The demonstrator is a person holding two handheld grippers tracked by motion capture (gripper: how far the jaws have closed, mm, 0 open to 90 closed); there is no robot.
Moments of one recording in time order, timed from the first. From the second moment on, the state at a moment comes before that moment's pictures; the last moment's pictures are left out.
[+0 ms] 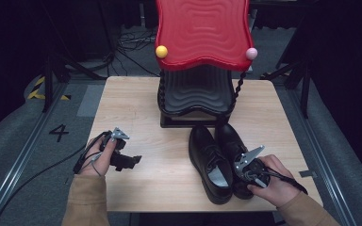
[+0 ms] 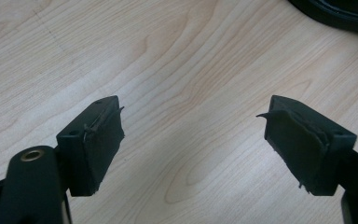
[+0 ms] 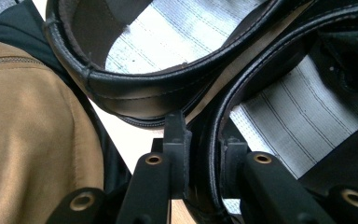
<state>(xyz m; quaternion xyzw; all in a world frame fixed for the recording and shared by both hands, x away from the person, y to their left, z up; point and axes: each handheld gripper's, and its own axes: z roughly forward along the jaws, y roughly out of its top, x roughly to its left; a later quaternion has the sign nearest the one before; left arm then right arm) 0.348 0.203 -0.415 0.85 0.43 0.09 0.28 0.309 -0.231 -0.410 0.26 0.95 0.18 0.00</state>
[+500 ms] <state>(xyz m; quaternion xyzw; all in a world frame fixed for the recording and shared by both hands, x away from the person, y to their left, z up) 0.349 0.203 -0.415 0.85 0.43 0.09 0.29 0.311 -0.240 -0.390 0.30 0.93 0.22 0.01</state>
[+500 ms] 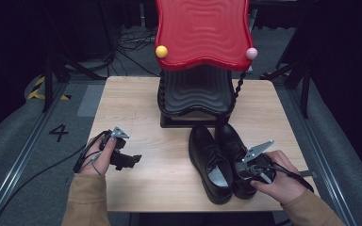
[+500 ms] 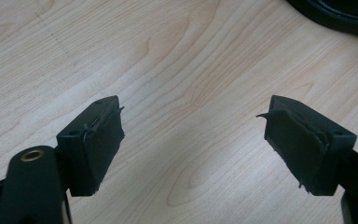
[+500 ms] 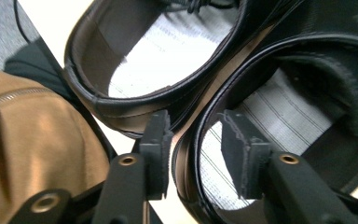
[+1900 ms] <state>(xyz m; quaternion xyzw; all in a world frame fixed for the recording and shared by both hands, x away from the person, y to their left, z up) 0.350 0.201 -0.415 0.85 0.43 0.09 0.28 0.354 -0.193 -0.423 0.50 0.85 0.14 0.02</state>
